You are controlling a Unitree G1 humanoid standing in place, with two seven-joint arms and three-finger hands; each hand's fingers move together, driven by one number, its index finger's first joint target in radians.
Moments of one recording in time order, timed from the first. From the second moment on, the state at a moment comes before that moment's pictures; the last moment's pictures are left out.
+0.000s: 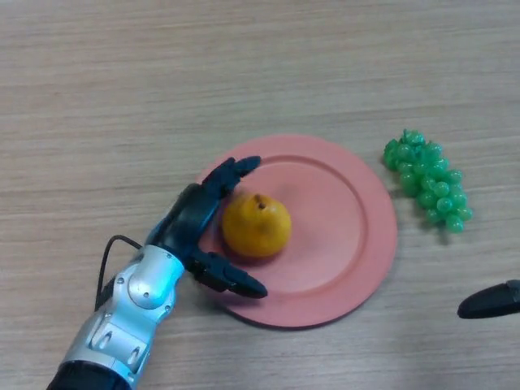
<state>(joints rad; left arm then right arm) -0.39 0.17 -0.16 0.48 0.33 -0.16 -0.04 0.06 -0.24 -0.30 -0.71 0.08 0.30 0.36</state>
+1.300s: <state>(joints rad) 0.00 0.27 0.25 -0.49 -0.19 0.26 -0.21 0.03 -0.26 -0.18 -0.68 0.09 0.33 0.36</state>
